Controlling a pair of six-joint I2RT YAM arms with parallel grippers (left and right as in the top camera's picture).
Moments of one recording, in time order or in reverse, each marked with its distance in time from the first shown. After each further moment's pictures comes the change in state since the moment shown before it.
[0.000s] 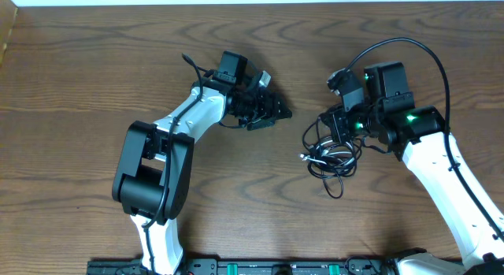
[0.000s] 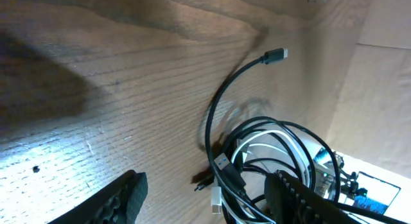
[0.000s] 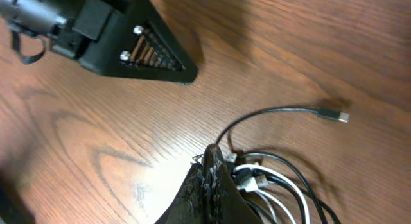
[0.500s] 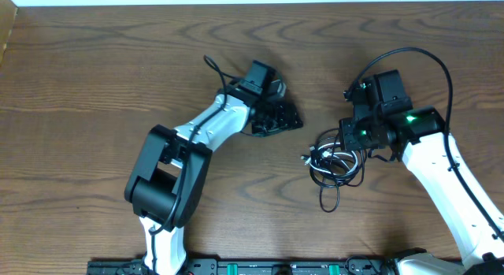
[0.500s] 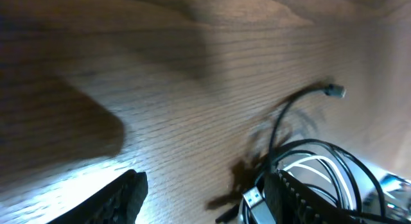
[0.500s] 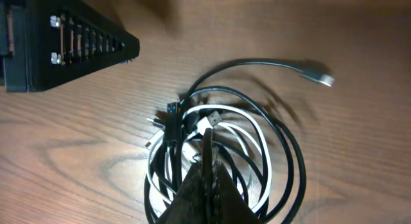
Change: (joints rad) left arm -0.154 0.000 0.000 0.016 -0.265 -0.077; right arm -0.001 0.000 -0.022 -0.180 0.228 0.208
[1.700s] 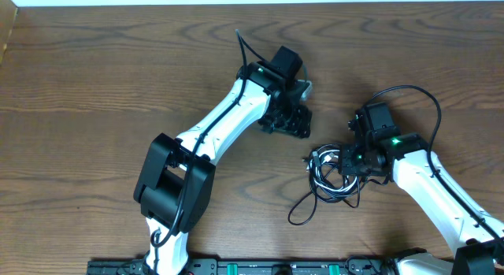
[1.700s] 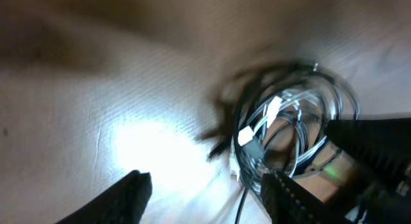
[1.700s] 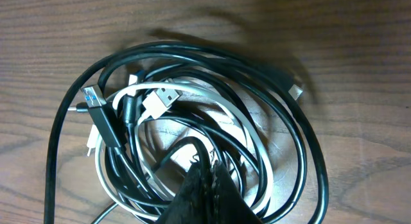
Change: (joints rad) left arm -0.089 0.010 0.316 -0.526 -0.097 0.404; right arm 0.000 0.000 -0.284 0.161 0.015 0.177
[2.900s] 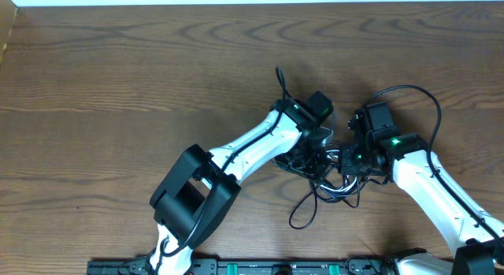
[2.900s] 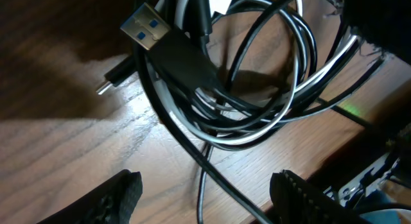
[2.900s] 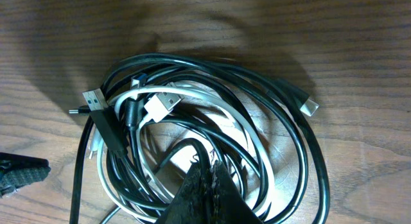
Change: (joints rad) left arm -0.212 0.000 -0.140 -0.008 -0.007 -0.057; right arm 0.000 0.000 -0.003 0.011 0.000 0.000
